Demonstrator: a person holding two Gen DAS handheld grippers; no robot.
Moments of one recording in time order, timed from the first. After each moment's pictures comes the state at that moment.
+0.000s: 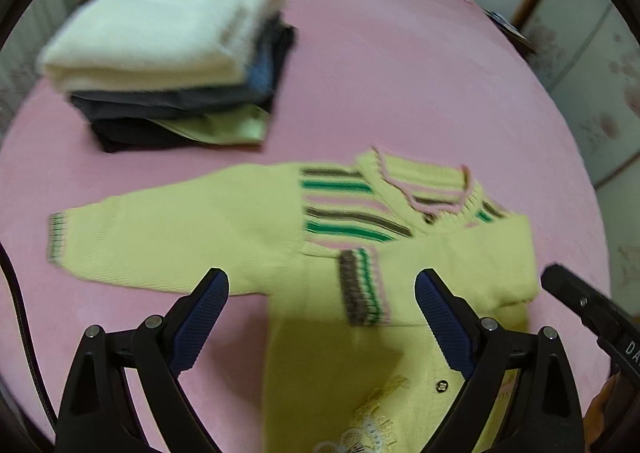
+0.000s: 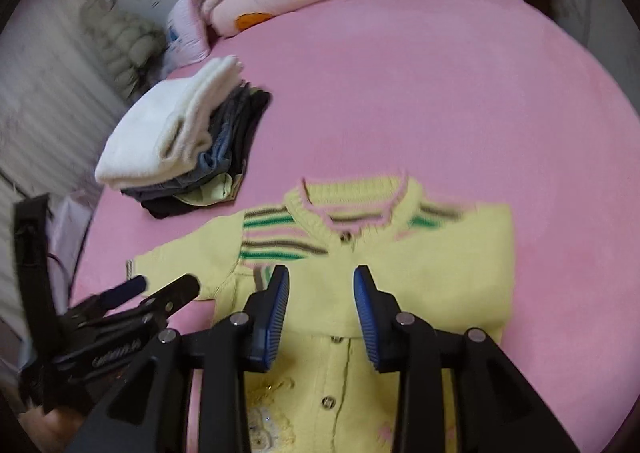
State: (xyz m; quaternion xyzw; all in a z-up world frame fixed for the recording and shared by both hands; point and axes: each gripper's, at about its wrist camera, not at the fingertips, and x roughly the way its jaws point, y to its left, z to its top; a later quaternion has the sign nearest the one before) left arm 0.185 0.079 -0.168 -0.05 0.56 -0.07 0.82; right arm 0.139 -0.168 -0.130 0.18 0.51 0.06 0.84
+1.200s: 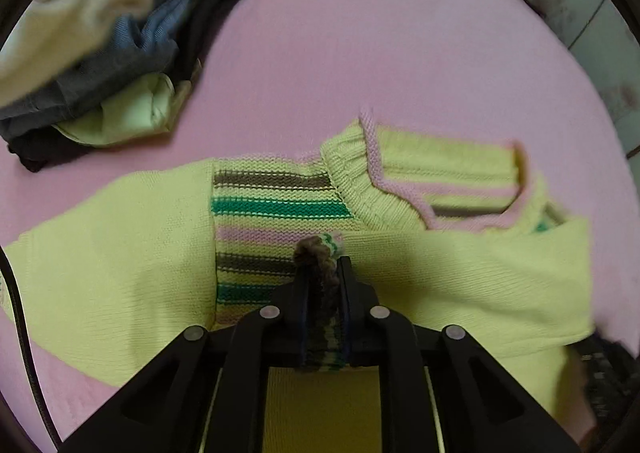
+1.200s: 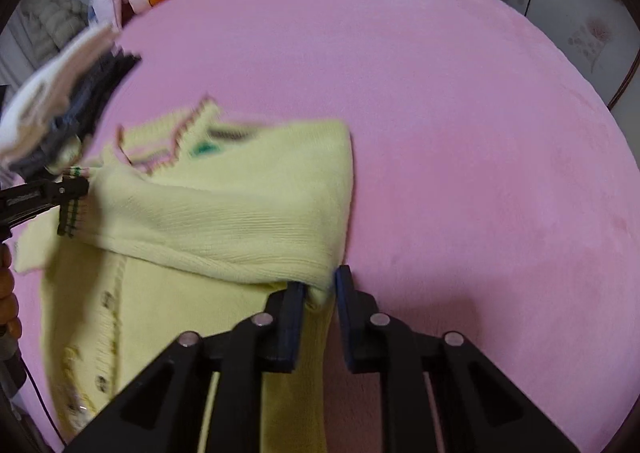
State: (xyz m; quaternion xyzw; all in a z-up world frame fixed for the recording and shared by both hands) left arm 0.247 -0.013 -0.273 0.01 0.59 -0.05 0.81; right arm 0.124 -0.246 -0.239 0.07 0.55 -0.05 0.83
